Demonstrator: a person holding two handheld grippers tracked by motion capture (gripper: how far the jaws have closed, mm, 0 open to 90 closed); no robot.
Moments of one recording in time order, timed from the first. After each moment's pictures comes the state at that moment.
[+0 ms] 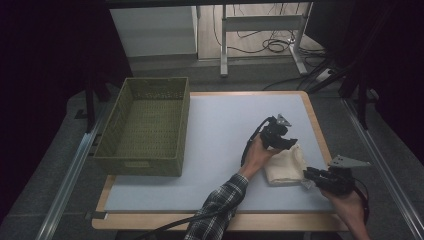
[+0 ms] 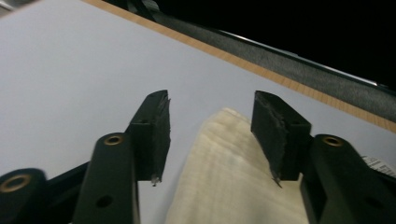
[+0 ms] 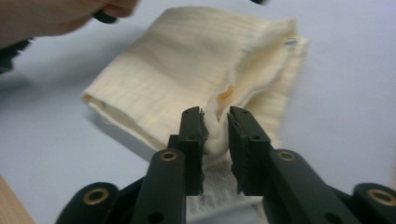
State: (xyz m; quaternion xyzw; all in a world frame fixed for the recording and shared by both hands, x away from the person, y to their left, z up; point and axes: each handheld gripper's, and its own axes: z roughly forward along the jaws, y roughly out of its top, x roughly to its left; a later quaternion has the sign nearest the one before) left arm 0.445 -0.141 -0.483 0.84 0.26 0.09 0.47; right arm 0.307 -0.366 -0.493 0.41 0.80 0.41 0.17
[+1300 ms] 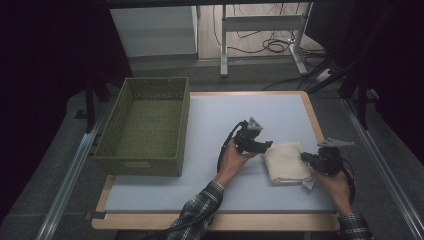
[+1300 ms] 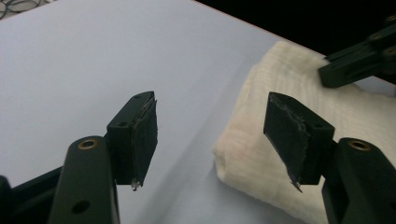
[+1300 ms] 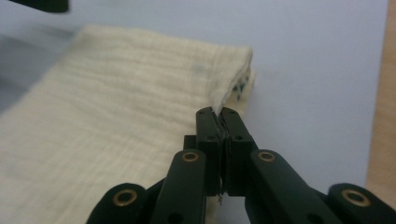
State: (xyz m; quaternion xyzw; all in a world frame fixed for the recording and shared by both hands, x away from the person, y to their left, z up) left arm 0.429 -0.070 -0.502 0.83 0.29 0.11 0.47; right arm 0.374 -0.356 -0.510 0.46 0.79 0.37 0.18
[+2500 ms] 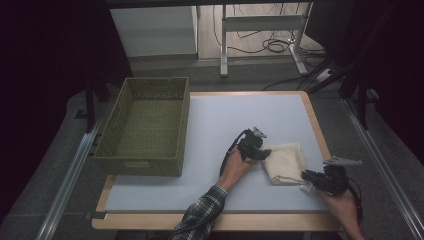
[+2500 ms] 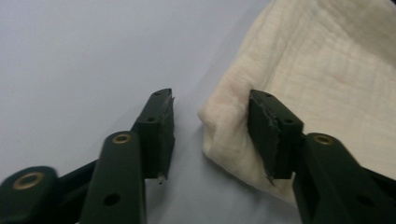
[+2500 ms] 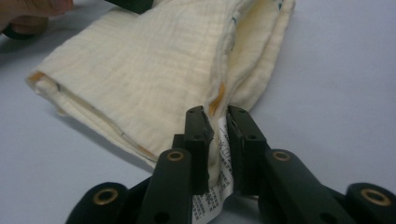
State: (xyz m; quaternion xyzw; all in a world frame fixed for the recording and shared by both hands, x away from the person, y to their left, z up) left arm 0.429 -0.085 -0.534 0.85 0.32 0.07 0.42; right arm 0.322 -0.363 -0.520 0.48 0.78 0.38 0.12
